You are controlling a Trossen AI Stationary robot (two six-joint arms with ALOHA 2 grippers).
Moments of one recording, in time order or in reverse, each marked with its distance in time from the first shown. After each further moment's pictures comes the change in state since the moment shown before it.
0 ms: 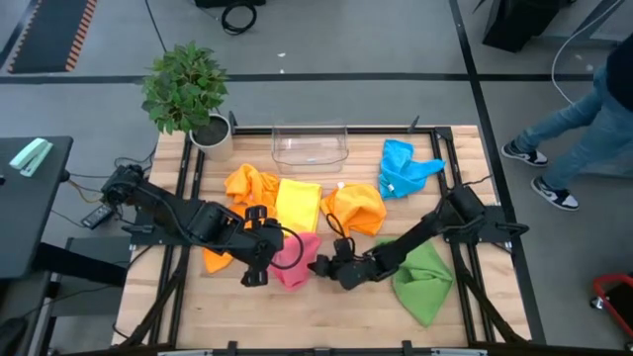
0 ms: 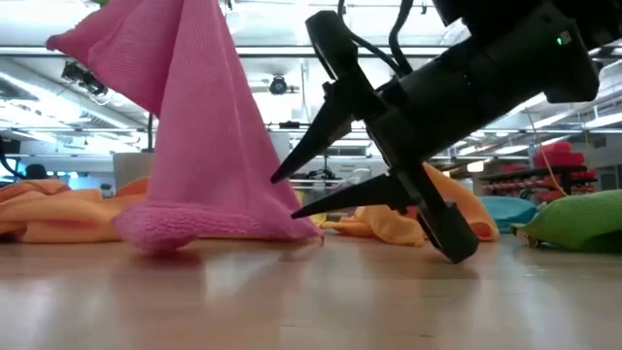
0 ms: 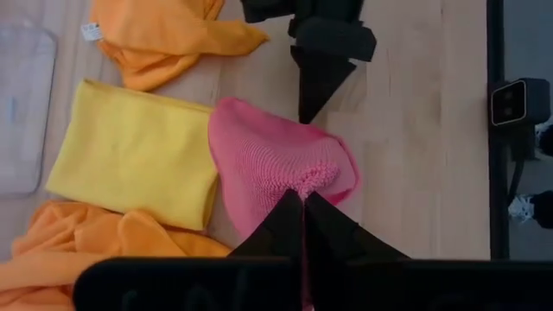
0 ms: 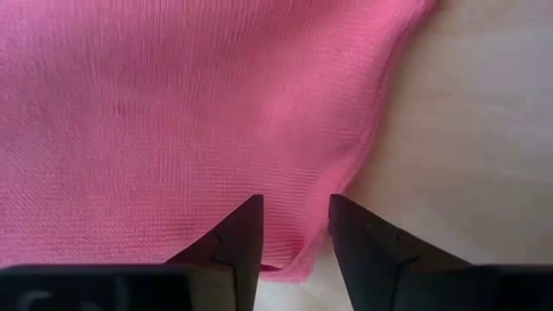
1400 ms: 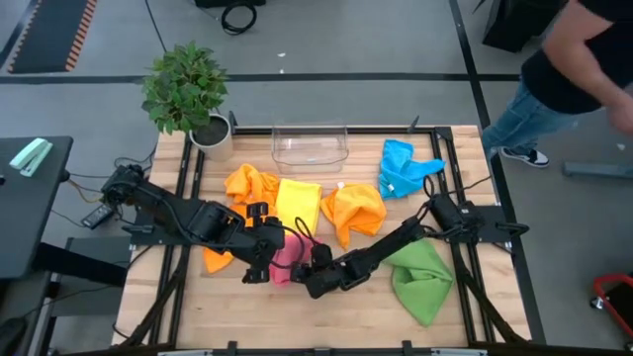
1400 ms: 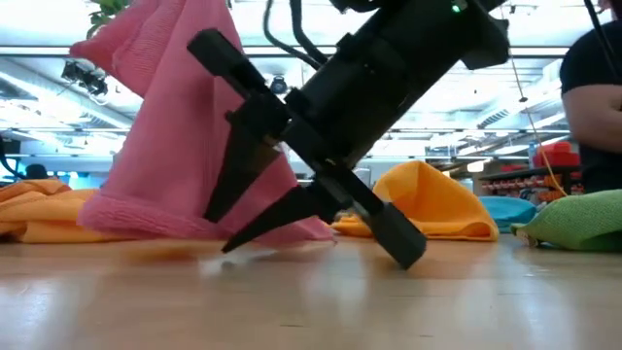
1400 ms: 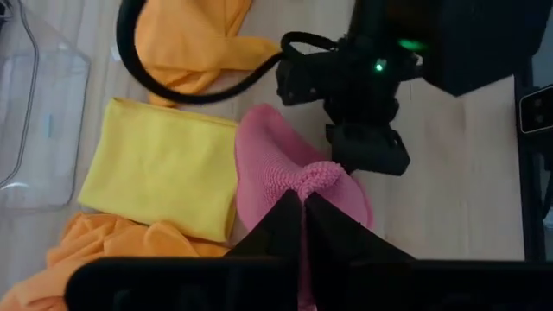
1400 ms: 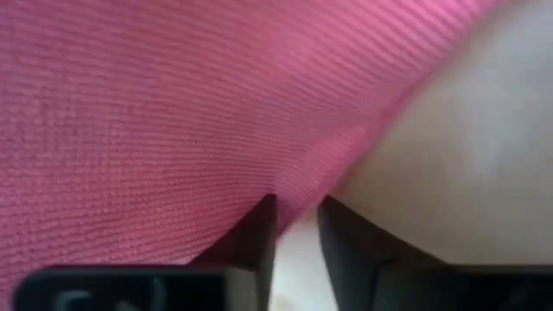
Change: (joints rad) left arm 0.000 0.000 0.000 0.008 -0.061 0.039; right arm -0.056 0.196 0.418 -0.494 -0.083 0.045
